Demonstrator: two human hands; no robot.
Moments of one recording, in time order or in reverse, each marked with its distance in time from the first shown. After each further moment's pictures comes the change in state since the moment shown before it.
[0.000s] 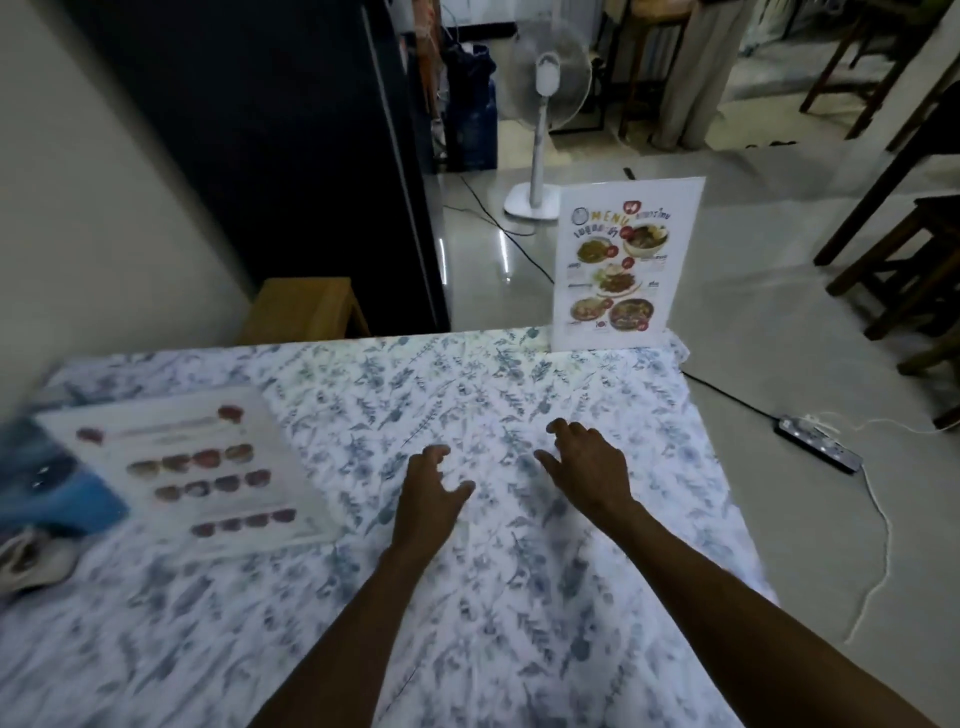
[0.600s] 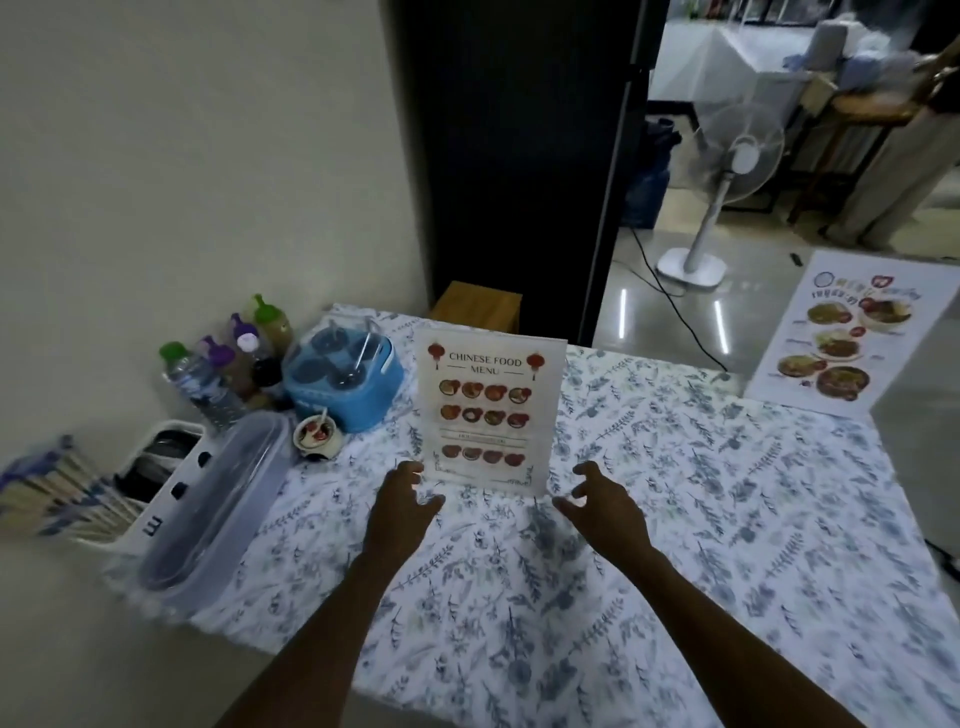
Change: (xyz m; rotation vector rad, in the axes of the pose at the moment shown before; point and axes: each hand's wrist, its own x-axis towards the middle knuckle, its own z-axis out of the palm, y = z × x) left_hand -0.115 -0.178 -0.264 0.010 0.302 -0.166; right_hand -0.086 -0.256 0.045 0.329 -0.220 -0.055
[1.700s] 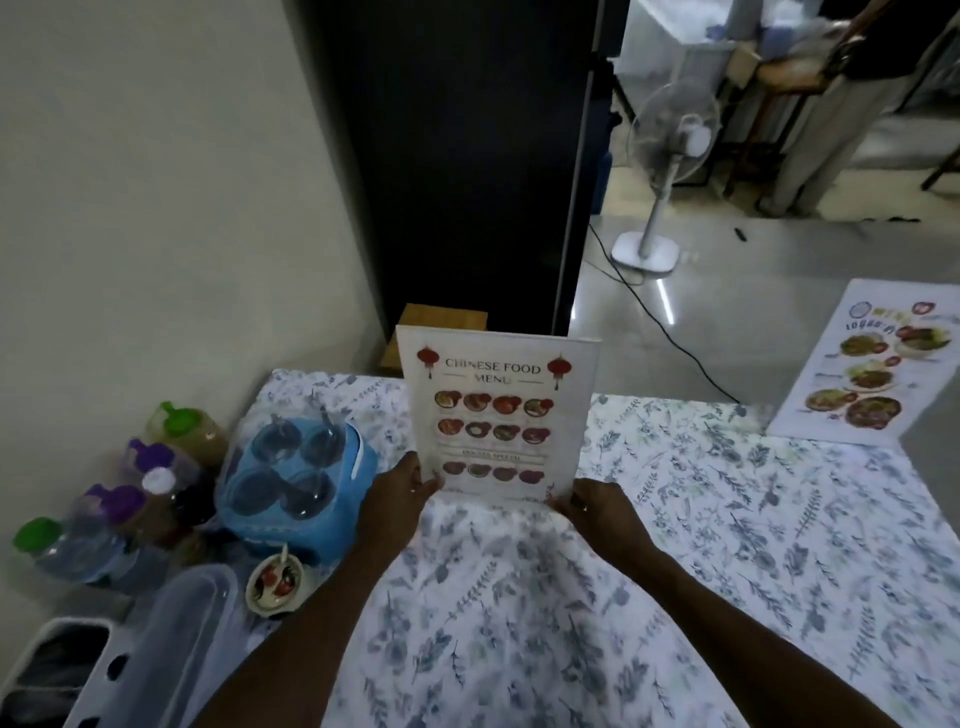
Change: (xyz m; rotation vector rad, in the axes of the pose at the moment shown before) left_hand 0.216 0.054 -0.021 0.042 -0.198 0.233; right_hand 0.159 -0.055 -0.012 0.021 0.008 -0.068
